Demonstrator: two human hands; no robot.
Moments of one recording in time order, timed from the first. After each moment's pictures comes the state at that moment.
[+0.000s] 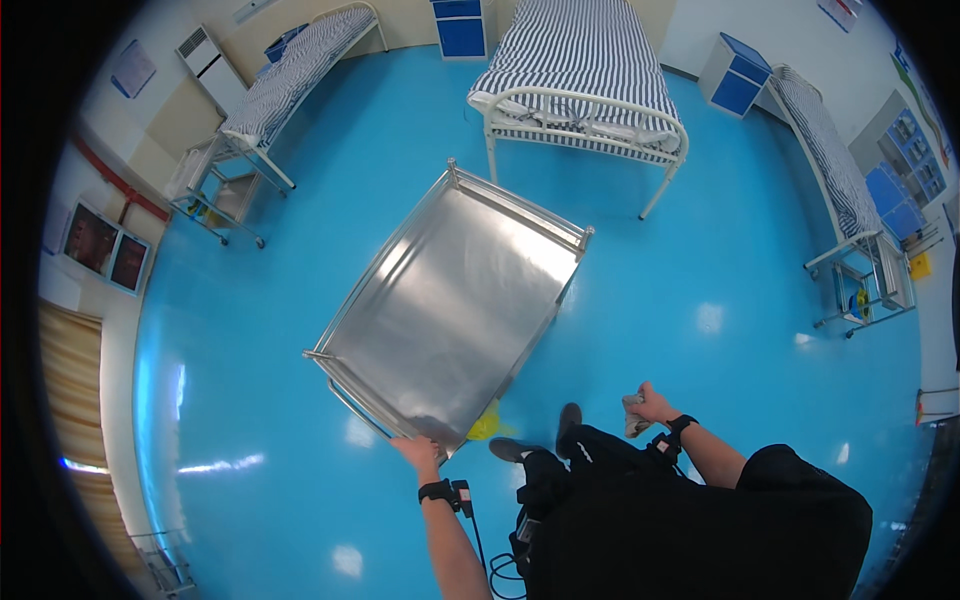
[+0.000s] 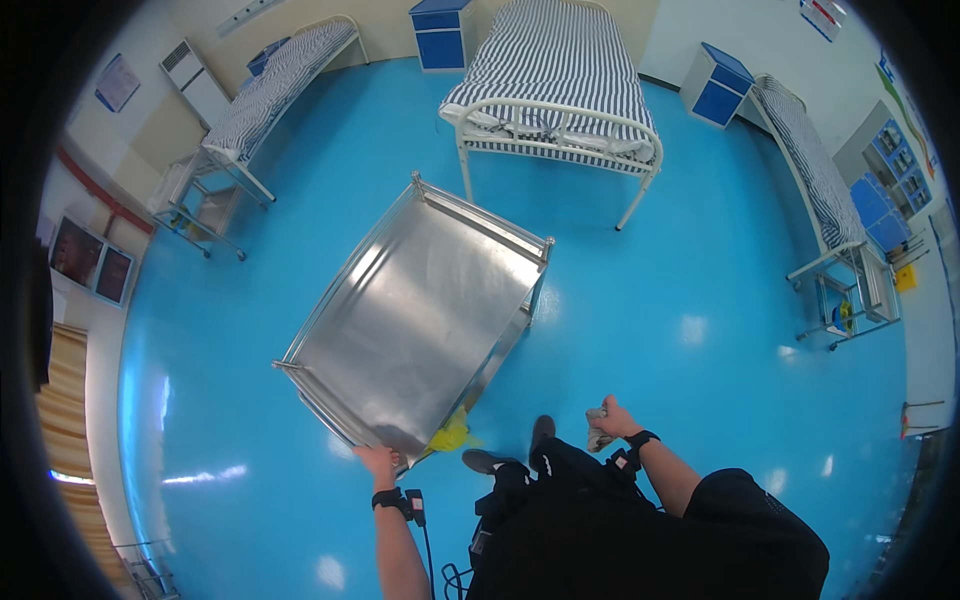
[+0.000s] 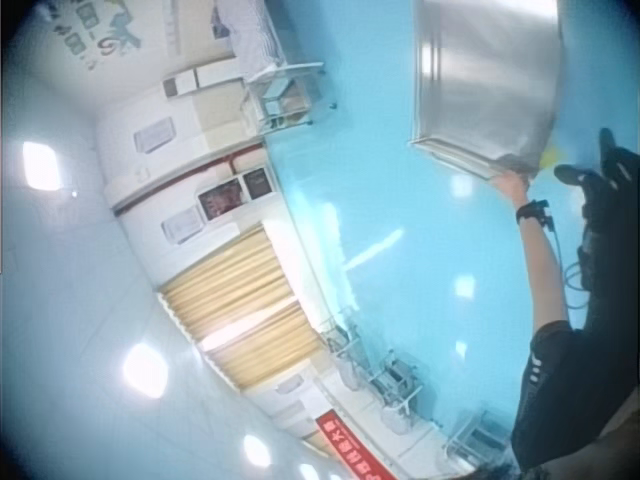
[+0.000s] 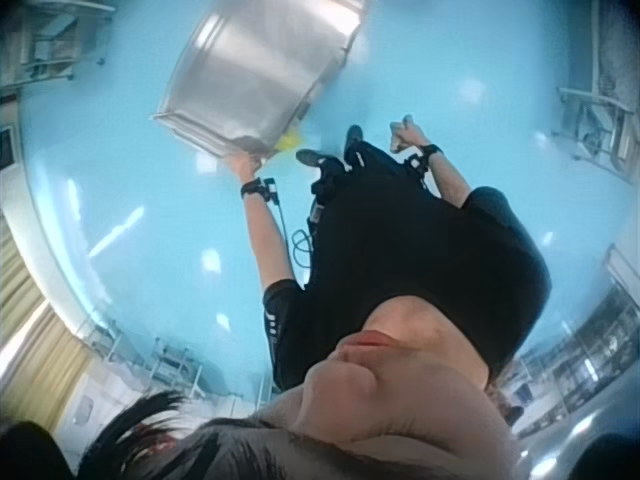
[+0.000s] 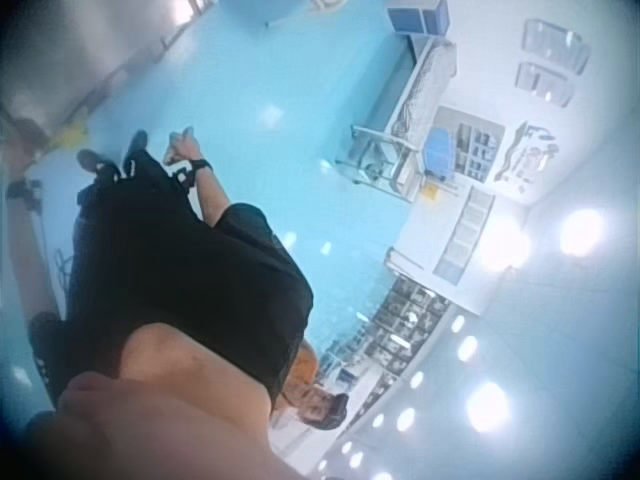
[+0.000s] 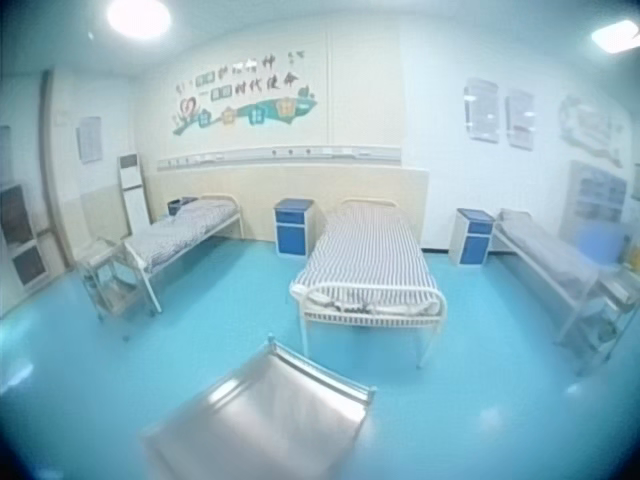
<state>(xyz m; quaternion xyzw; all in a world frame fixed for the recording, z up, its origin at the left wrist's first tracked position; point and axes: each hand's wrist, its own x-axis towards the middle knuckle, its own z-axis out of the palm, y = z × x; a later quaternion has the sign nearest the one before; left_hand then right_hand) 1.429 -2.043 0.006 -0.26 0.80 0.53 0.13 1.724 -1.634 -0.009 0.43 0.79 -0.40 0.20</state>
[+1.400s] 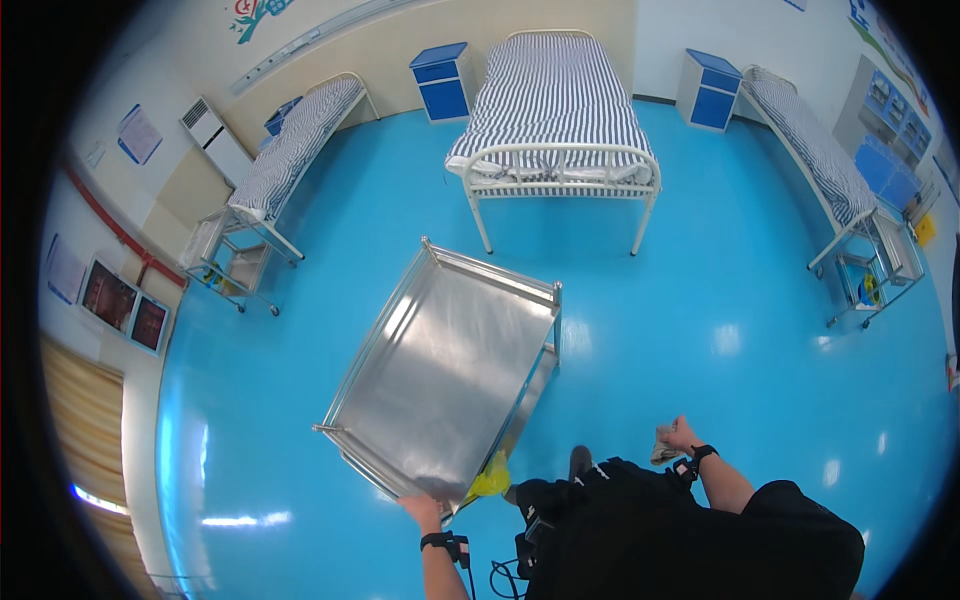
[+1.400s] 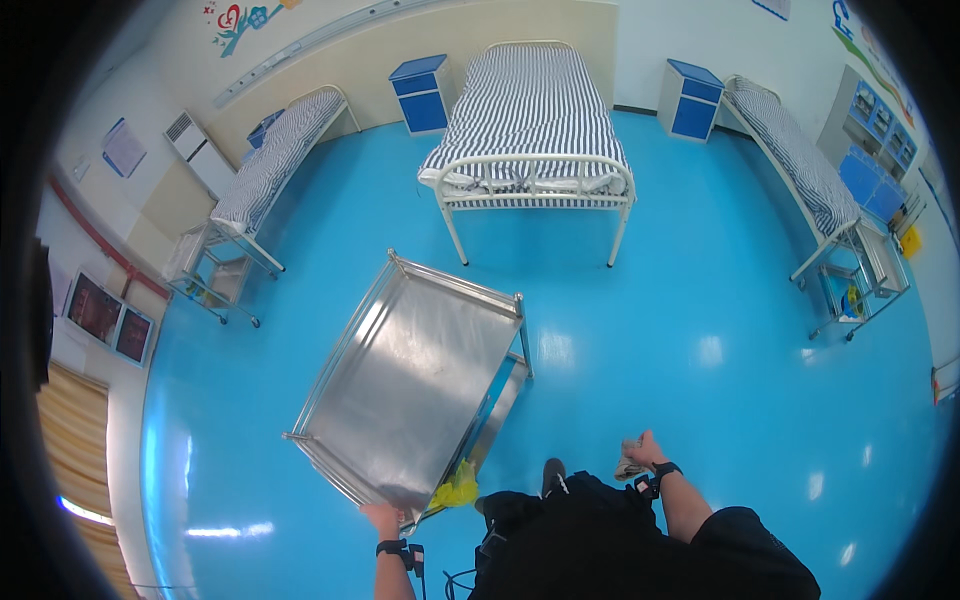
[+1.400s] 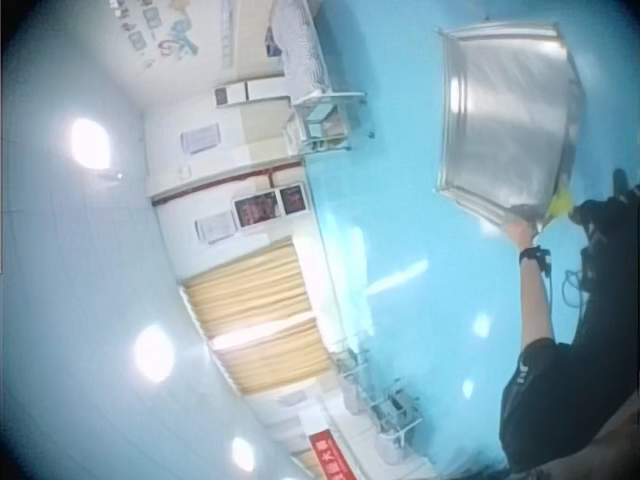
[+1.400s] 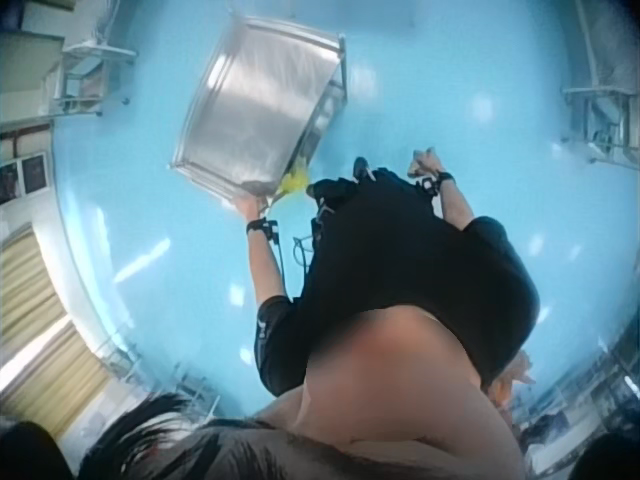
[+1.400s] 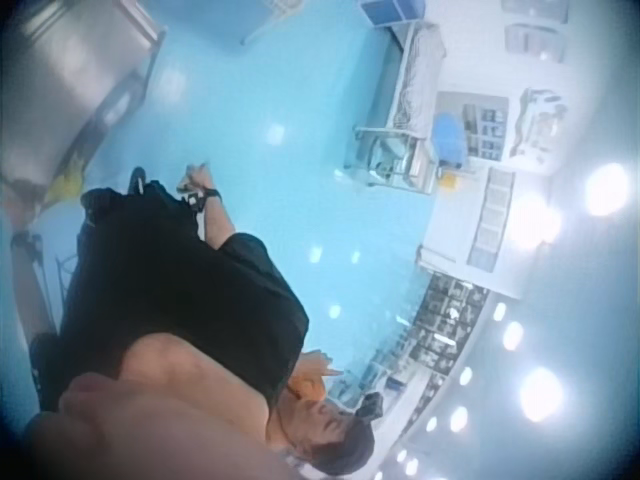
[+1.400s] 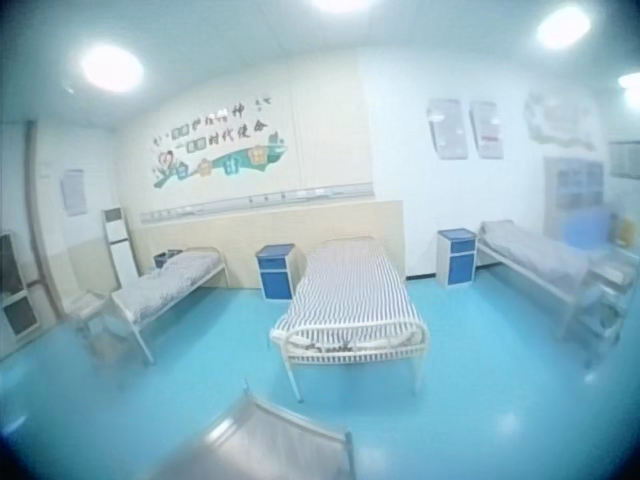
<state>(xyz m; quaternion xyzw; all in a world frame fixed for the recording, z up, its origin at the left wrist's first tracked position) 1.452 -2.039 0.014 -0.27 0.84 0.45 0.14 1.803 -1.573 -0.040 0.56 0.71 -0.41 0.14</state>
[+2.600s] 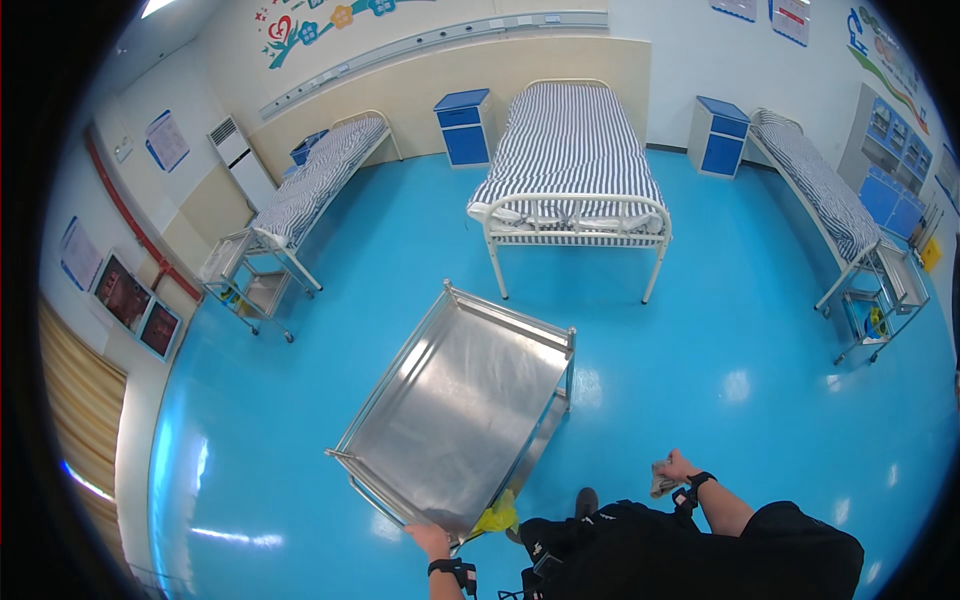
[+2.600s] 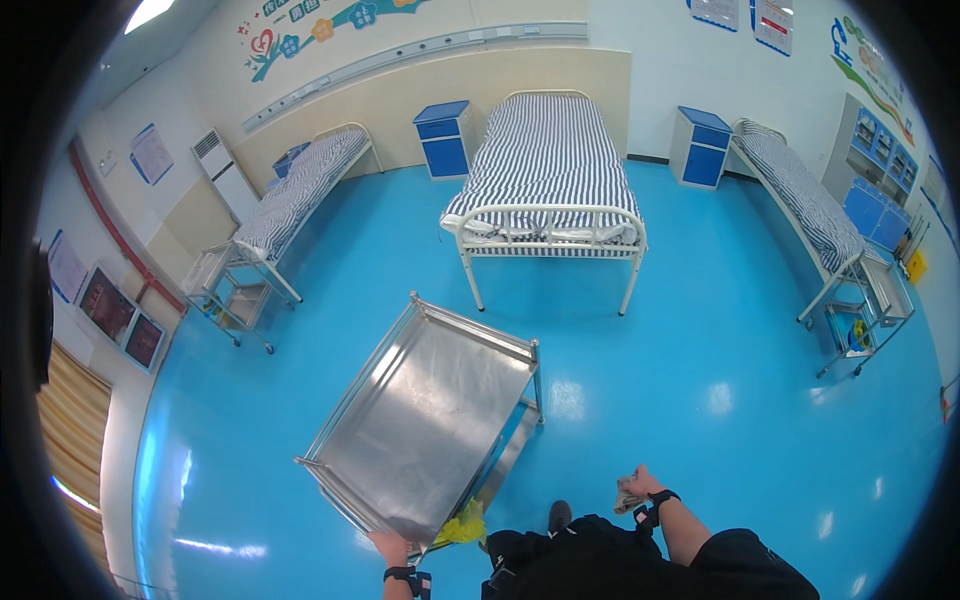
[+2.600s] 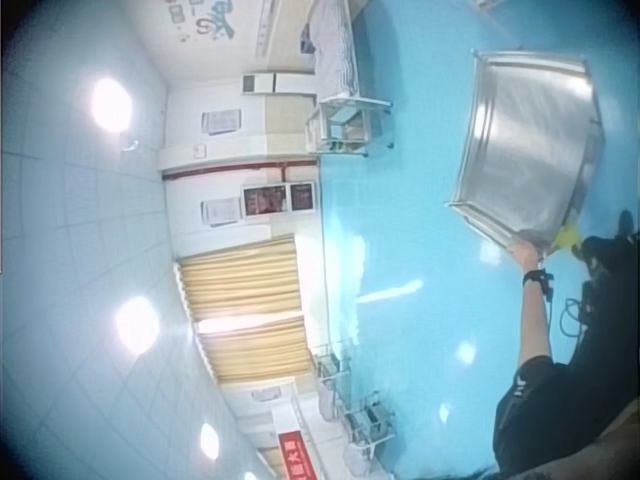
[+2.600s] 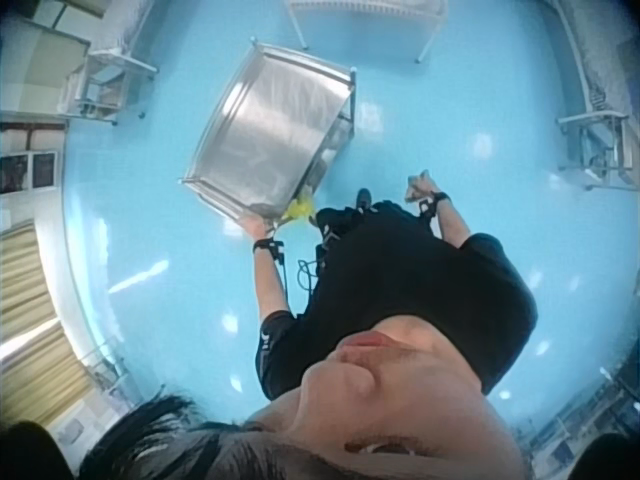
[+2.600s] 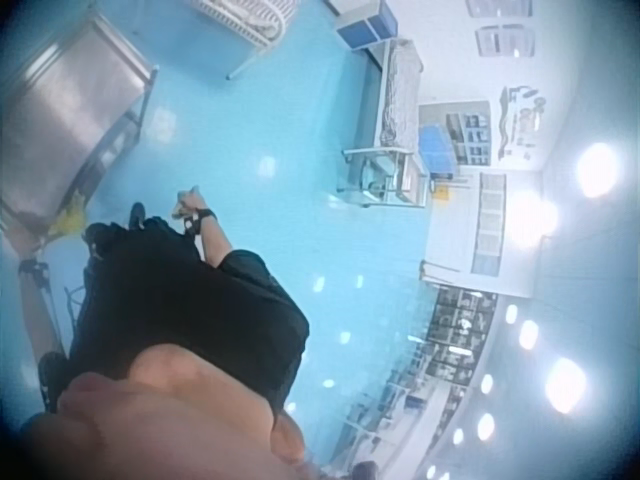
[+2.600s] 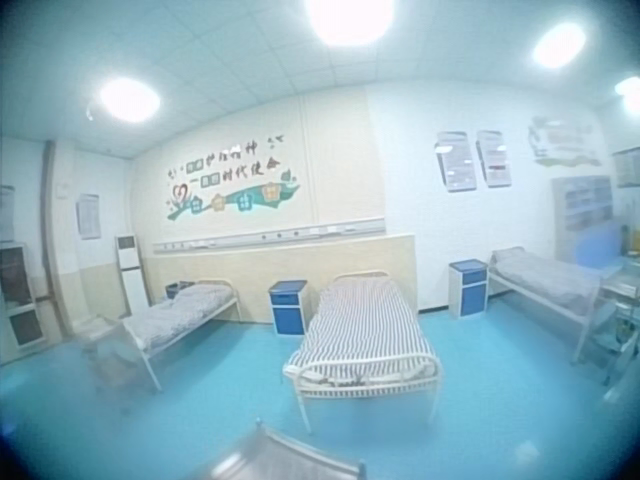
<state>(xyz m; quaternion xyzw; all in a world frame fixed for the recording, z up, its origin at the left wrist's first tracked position) 1.460 -2.034 0.011 -0.25 0.84 0.48 0.10 1.776 -1.563 -0.044 0.51 0.72 -0.43 0.19</state>
